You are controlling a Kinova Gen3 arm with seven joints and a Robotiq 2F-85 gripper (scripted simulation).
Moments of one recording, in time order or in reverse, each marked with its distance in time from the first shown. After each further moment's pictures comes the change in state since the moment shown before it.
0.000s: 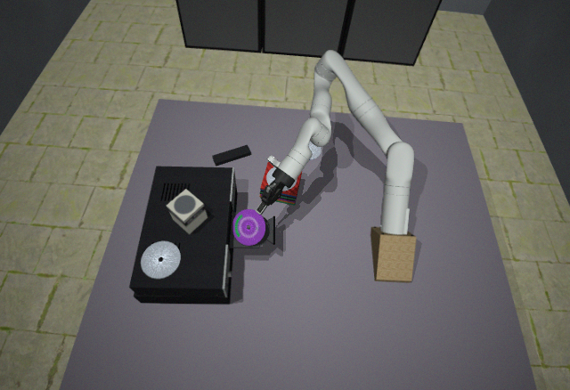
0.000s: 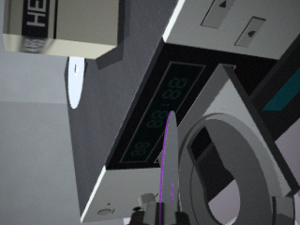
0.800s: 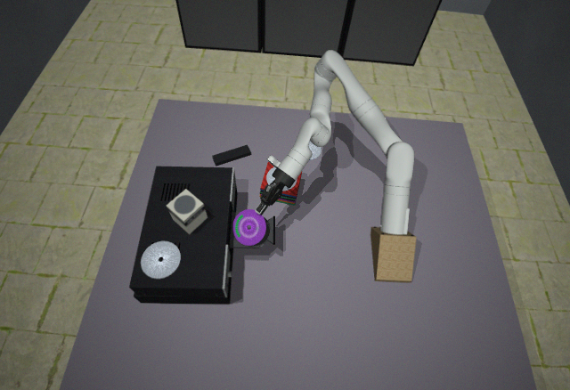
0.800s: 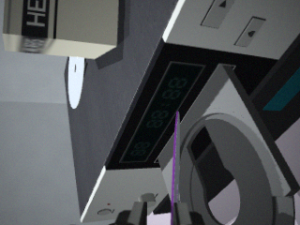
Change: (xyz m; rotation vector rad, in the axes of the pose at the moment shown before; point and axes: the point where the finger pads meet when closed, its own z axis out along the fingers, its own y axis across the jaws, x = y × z) arm 0.000 0.000 0.000 0.000 0.000 0.000
